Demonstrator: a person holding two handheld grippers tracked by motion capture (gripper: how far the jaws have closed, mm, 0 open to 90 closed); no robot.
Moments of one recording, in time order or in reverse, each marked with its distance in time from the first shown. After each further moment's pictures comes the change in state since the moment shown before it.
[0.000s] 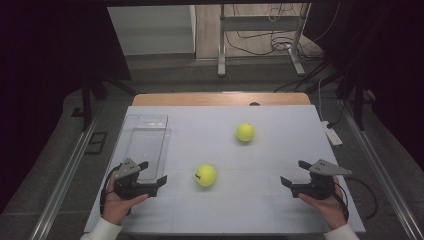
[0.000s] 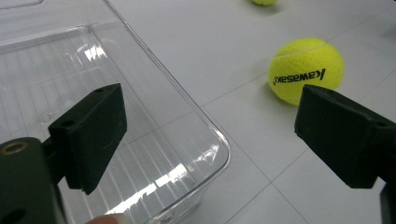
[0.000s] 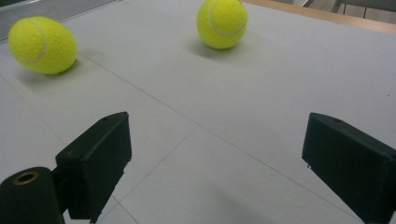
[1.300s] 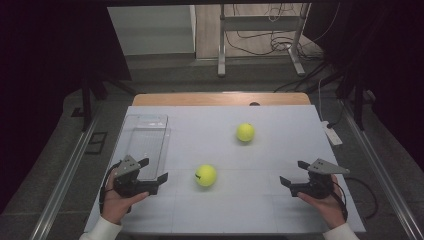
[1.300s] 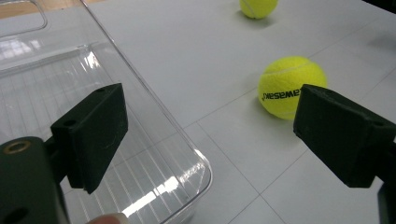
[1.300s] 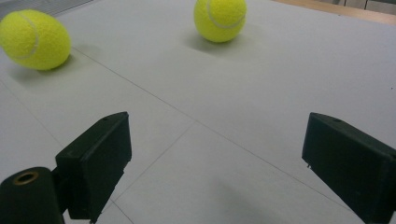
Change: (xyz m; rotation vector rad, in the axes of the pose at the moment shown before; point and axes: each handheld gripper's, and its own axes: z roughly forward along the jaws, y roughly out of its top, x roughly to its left) left arm -0.008 0.017 -0.007 -0.014 0.001 0.021; right arm -0.002 -0.002 0.005 0.021 -0.006 0.008
